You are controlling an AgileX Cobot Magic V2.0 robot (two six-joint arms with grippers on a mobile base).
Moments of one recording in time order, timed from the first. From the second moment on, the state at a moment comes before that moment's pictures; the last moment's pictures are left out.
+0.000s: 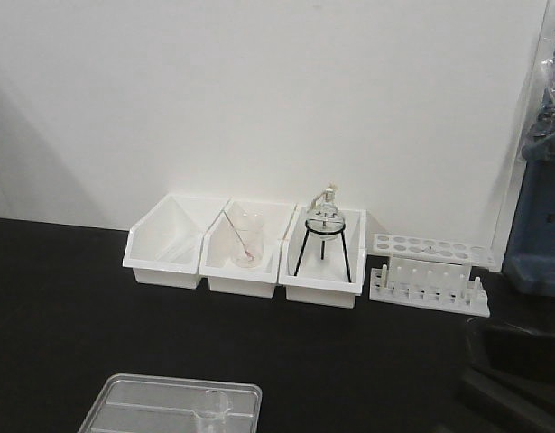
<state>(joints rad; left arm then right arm) 0.00 -0.02 0.03 -0.04 0.36 0.02 0.58 0.56 -0.45 -1.02 -0.33 0.87</state>
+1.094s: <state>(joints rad) 0.00 -0.02 0.03 -0.04 0.36 0.02 0.07 0.03 -0.15 -0.22 0.19 0.37</state>
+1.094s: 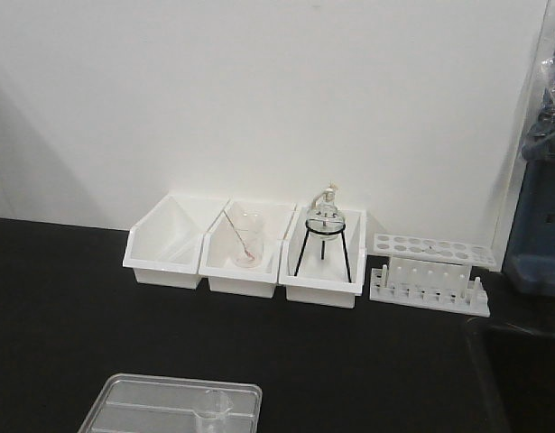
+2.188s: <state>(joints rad) 0.00 -0.02 0.03 -0.04 0.36 0.02 -0.08 -0.01 0.03 0.04 0.14 0.05</state>
